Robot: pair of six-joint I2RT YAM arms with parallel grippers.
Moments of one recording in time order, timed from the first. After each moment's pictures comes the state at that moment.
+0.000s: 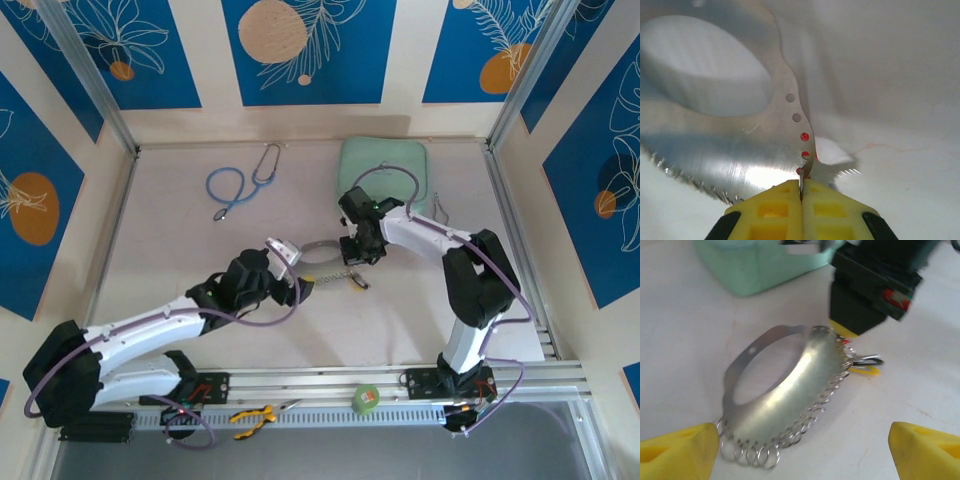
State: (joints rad) left arm -0.86 1.10 0.53 0.07 -0.02 -0.04; right arm 0.58 1.74 1.25 -0.85 -0.11 0.34
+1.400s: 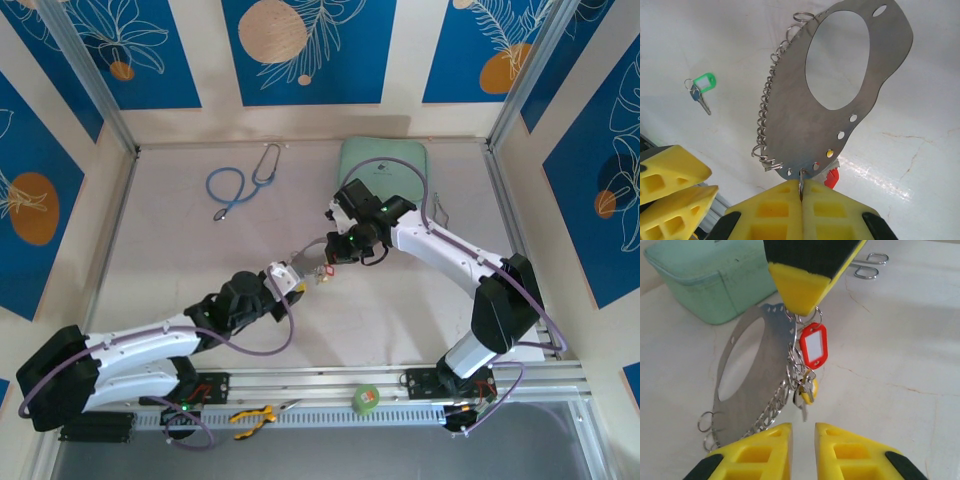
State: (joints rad) left arm -0.91 1.05 0.35 0.30 -0.01 0.09; right arm 0.67 1.58 1.30 -0.89 -0.32 0.42
